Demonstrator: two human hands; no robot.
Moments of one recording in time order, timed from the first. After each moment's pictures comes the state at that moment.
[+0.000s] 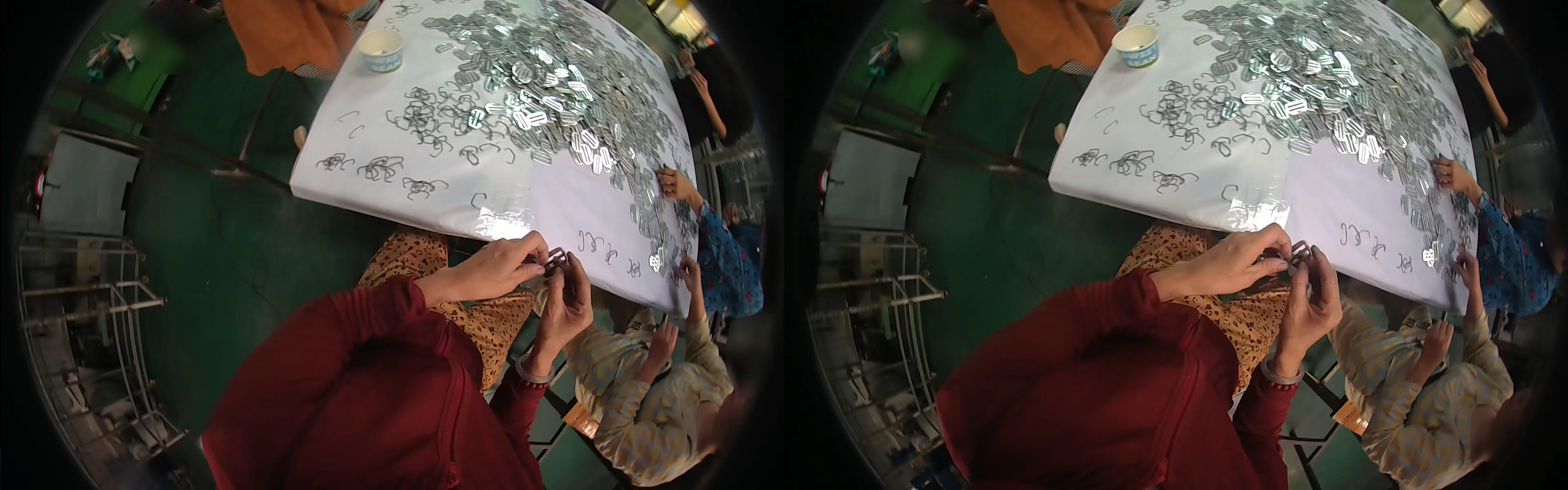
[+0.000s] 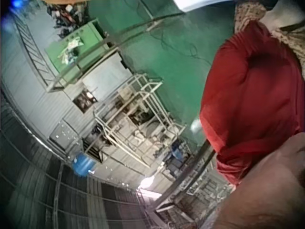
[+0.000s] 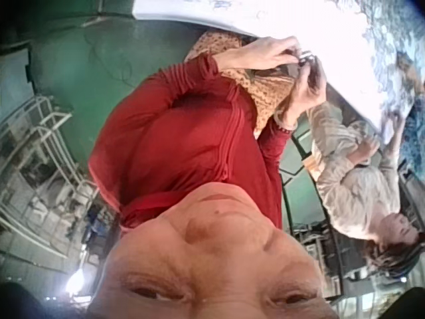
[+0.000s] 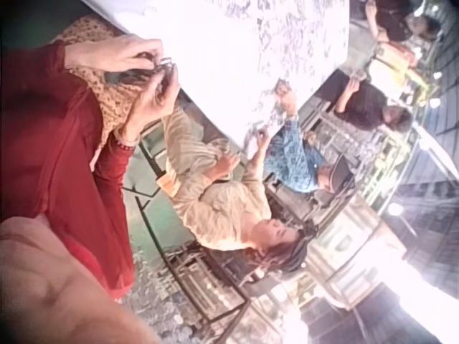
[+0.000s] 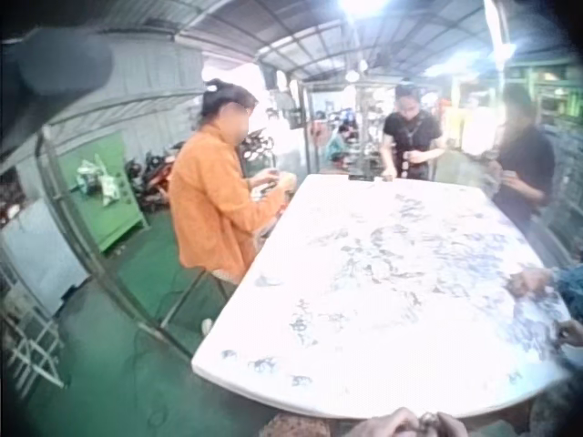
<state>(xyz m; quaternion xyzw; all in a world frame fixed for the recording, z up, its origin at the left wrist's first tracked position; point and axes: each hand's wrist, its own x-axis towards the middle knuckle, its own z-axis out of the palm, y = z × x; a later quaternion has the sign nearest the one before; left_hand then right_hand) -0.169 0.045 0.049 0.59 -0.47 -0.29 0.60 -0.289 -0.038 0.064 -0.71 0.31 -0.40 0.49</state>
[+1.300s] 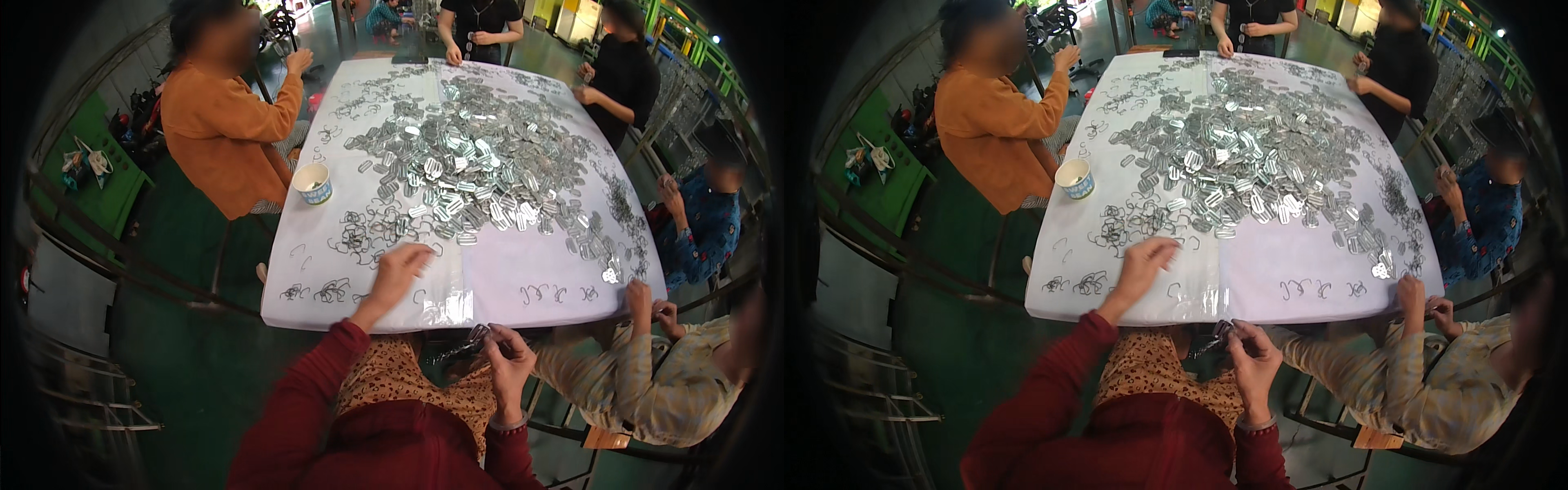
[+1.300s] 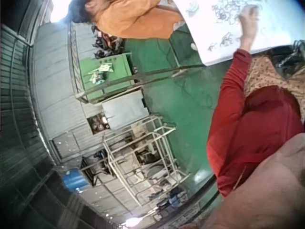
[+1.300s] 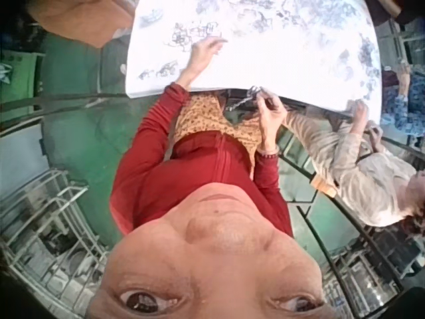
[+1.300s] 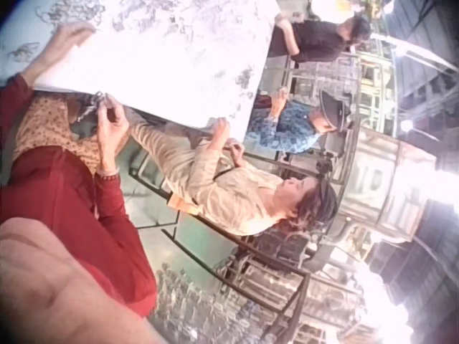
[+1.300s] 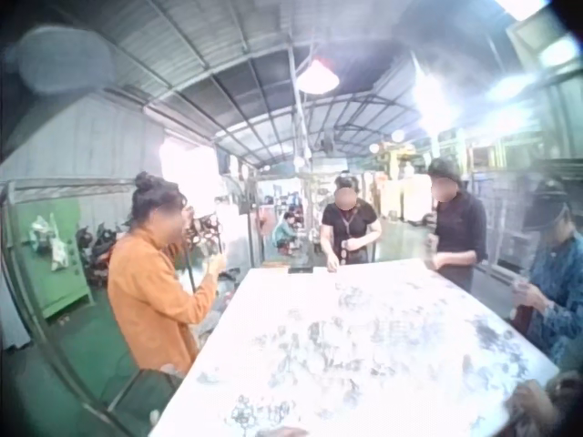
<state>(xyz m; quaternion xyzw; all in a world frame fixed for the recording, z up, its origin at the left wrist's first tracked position) -0.060 0.022 0.043 0.69 -0.38 -0.15 0.59 -0.299 -0.041 0.068 -0.61 0.32 -0.36 0.63</state>
